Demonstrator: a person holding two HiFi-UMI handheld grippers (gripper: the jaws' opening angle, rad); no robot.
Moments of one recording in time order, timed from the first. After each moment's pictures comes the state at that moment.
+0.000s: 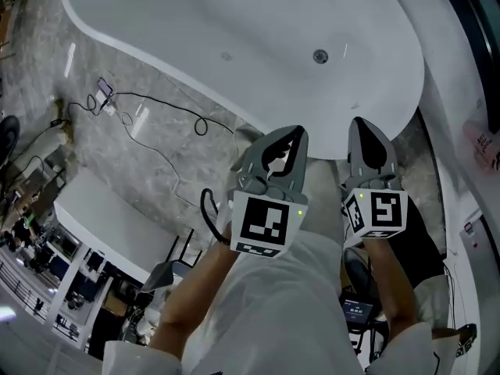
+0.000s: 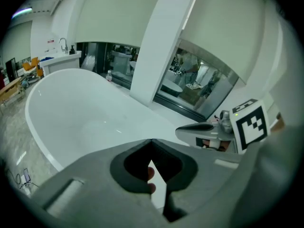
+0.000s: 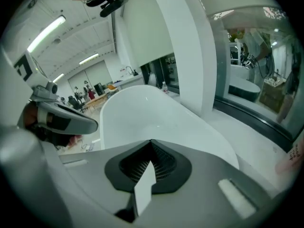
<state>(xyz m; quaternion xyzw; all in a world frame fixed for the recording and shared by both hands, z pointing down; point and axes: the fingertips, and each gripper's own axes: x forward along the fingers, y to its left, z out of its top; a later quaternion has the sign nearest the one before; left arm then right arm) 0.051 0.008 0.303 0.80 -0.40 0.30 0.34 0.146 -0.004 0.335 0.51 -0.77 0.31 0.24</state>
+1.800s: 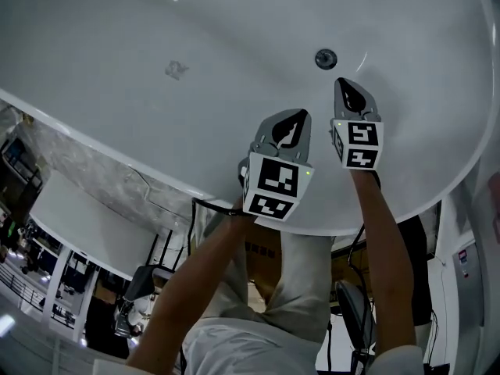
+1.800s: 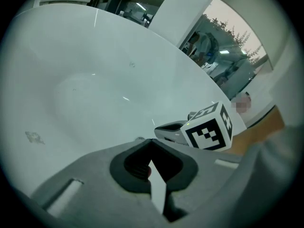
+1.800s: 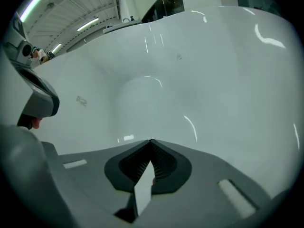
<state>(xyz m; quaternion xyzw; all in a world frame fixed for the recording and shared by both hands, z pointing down) 0.094 0.008 0.685 0.76 -0.36 0.32 0.44 0.170 -0.028 0.785 0.44 -0.74 0.34 0.39</state>
